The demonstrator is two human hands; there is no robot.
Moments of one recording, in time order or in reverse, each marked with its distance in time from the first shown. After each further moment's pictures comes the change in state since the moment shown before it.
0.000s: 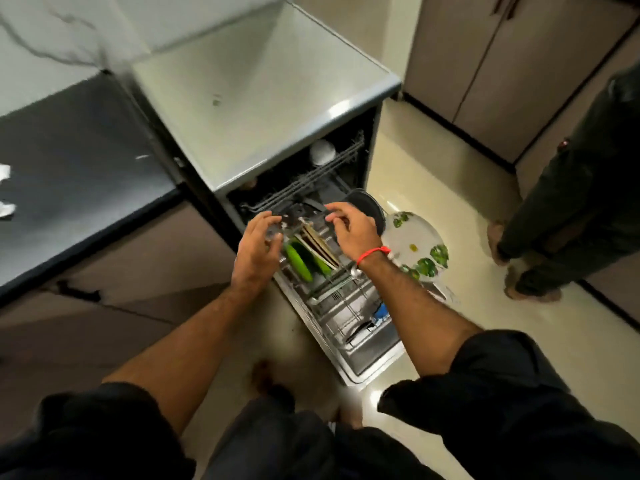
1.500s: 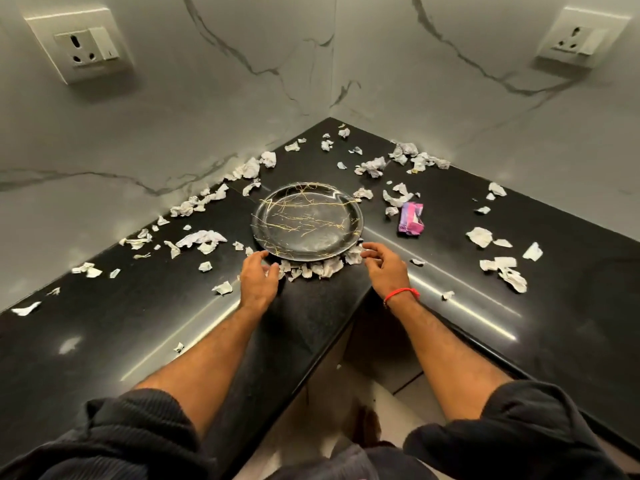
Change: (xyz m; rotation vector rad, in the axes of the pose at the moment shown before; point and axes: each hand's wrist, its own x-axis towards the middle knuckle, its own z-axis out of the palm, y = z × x) left_hand -0.343 -0.333 -0.573 0.038 1.126 -1.169; right_hand -0.163 -0.417 0.666 0.028 -0.973 -0.452
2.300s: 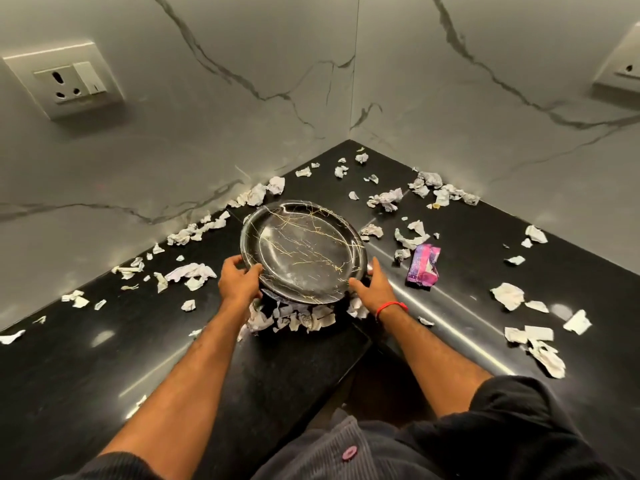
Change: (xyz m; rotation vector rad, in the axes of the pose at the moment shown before) left_hand 0.086 0.051 0.012 -0.302 0.202 -0.373; right_hand 0.126 0.019 0.015 -0.073 -0.291 0.102
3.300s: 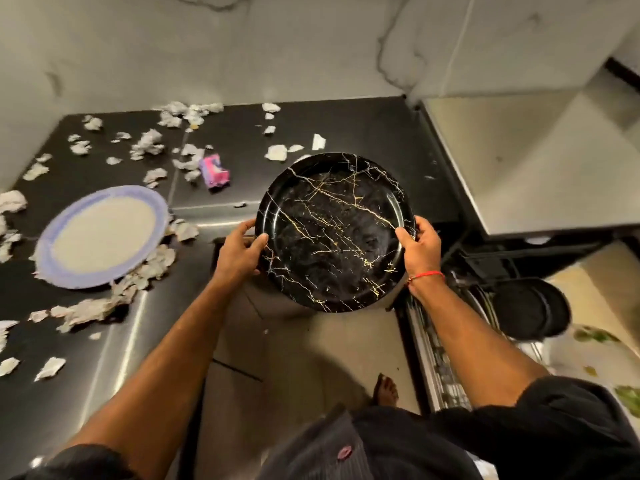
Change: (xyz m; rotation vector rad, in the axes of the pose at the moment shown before) left_hand -0.265 -0.040 0.061 0.384 -1.151 0.528; right_hand -0.418 0.142 -0.119 0.544 1.201 0.185
